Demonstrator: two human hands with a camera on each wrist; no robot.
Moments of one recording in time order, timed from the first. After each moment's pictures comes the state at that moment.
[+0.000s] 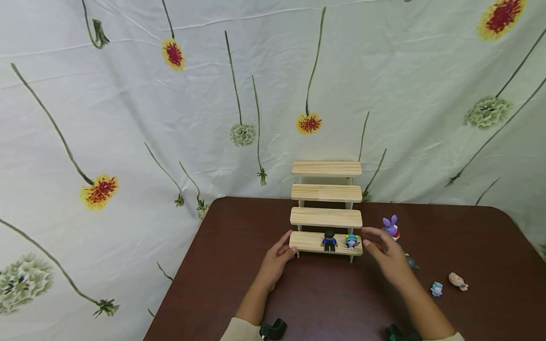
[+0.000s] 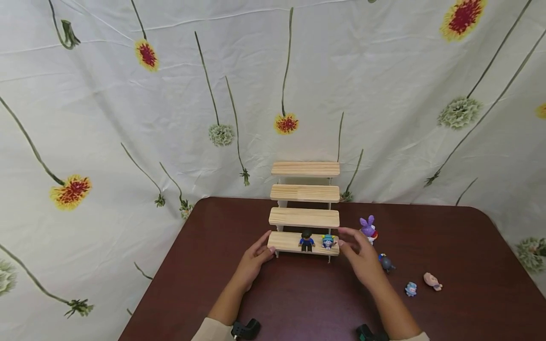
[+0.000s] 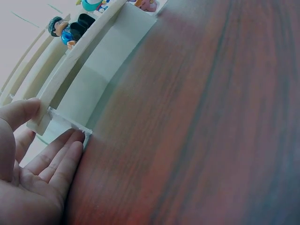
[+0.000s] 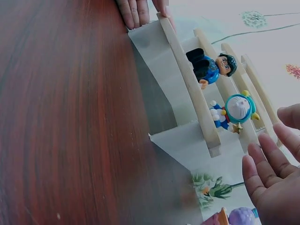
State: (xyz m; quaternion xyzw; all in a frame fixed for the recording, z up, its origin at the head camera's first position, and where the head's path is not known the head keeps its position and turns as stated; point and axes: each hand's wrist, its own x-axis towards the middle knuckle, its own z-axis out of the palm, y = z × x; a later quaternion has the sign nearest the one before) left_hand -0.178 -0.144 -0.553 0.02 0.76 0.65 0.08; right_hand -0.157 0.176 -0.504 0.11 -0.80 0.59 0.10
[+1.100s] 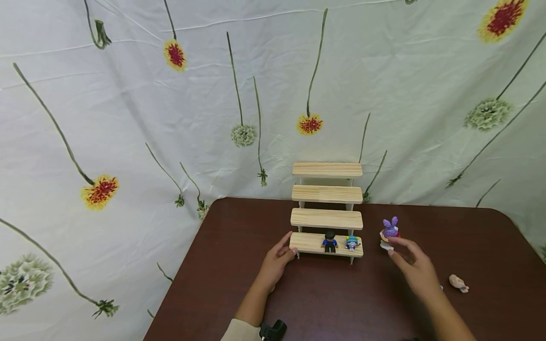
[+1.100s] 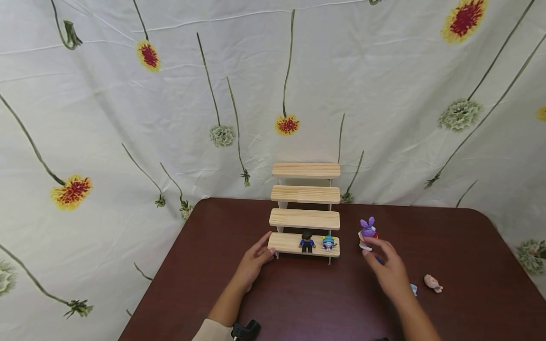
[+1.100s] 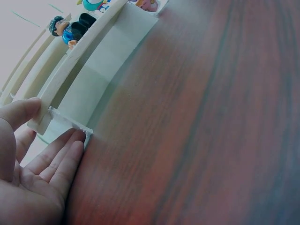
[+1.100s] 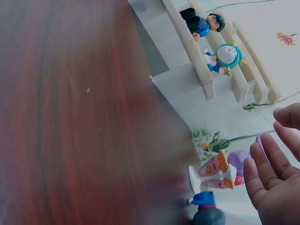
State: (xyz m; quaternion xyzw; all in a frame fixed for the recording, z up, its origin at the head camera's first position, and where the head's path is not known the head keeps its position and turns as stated) left_hand -0.178 -0.144 -0.553 0.02 0.75 0.66 0.08; right_hand -0.133 0.219 -0.507 0.02 -0.84 0.52 0.12
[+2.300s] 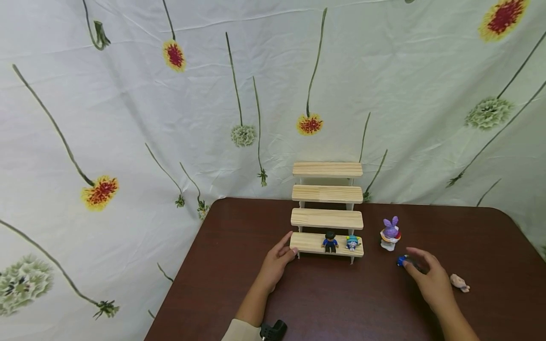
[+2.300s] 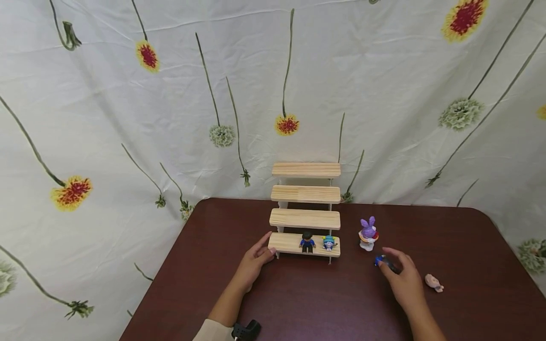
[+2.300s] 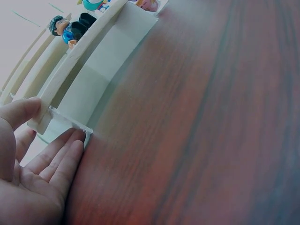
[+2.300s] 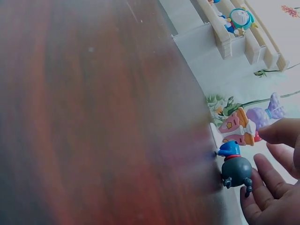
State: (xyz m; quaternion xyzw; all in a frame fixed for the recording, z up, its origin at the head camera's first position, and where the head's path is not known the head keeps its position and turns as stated) left_hand -0.176 -0.144 -0.550 0.02 0.75 0.66 0.08; right_hand -0.122 0.247 -0.529 -0.09 -0.88 0.46 0.06
